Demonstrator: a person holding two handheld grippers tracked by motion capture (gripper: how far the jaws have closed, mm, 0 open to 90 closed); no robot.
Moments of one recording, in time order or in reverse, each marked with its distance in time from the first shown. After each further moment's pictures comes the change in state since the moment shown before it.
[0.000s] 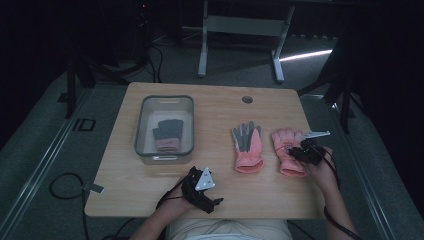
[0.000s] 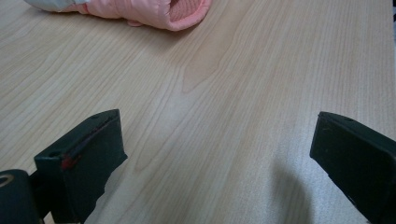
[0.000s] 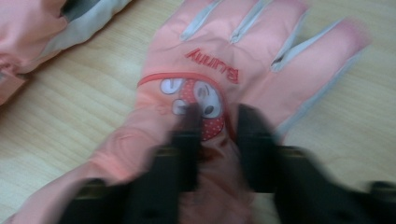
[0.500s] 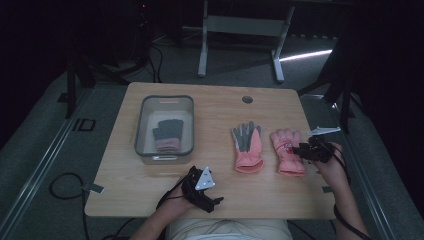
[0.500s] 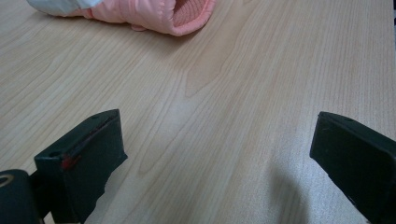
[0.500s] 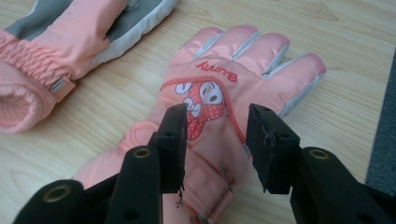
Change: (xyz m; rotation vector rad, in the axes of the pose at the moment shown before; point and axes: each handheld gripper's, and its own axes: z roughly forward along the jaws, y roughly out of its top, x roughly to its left) left arm 0.000 0.002 -0.001 -0.005 0.011 0.002; right arm -0.006 0.012 -0.033 -0.031 0.050 -0.041
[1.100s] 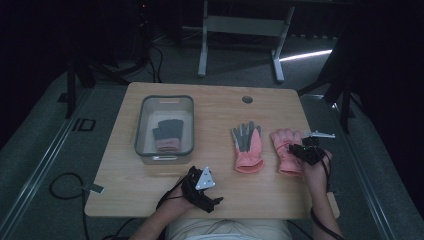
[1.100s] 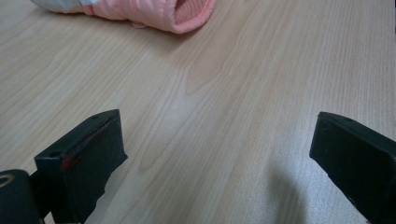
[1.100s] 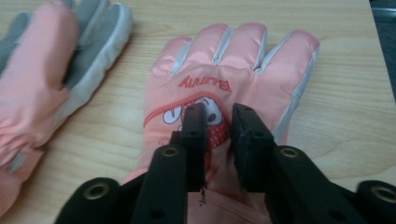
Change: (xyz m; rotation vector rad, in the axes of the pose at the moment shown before) left arm -0.001 0.001 0.000 0.020 0.001 -0.003; right arm 0.016 -0.008 0.021 -0.088 -0.132 0.277
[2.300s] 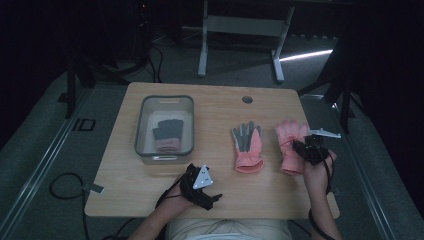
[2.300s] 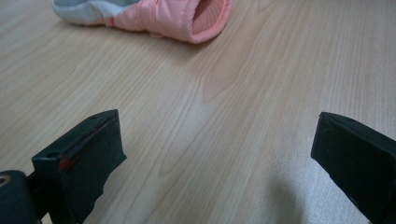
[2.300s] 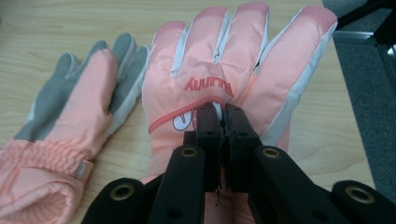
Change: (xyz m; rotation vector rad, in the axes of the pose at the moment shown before) left arm 0.005 -0.002 -0.004 -0.054 0.039 0.016; right arm 0.026 0.010 -0.035 -0.074 -0.059 0.032
